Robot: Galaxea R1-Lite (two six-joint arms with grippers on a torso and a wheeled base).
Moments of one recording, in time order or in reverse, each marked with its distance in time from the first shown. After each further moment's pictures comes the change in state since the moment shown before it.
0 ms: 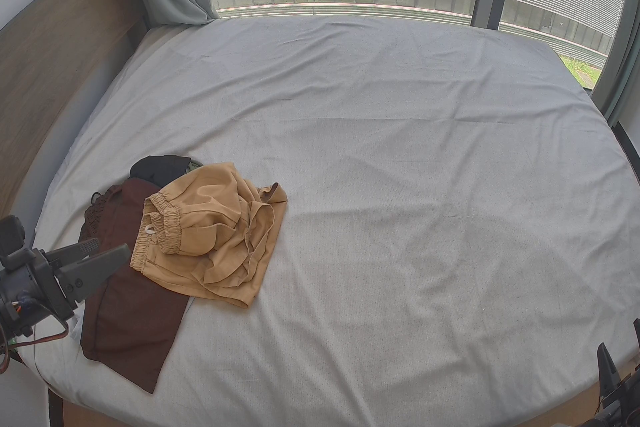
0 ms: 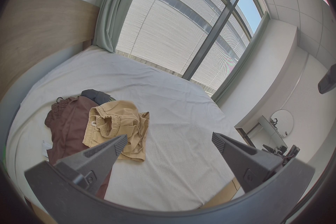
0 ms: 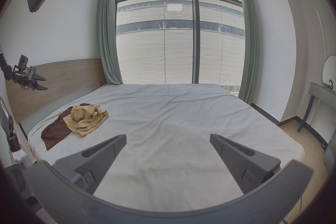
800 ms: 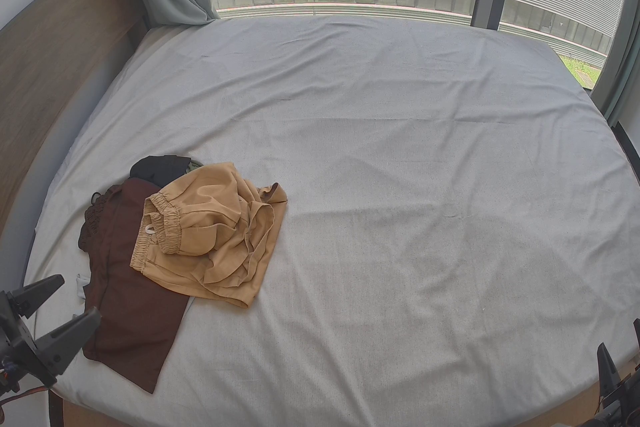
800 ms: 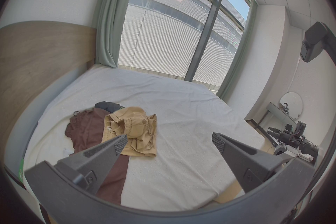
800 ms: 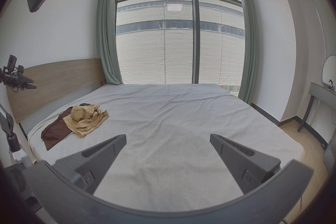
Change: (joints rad) left arm -0.093 -0.340 0.045 0.252 0.166 0.136; right arm 0.000 0.000 0.000 0.000 0.000 0.000
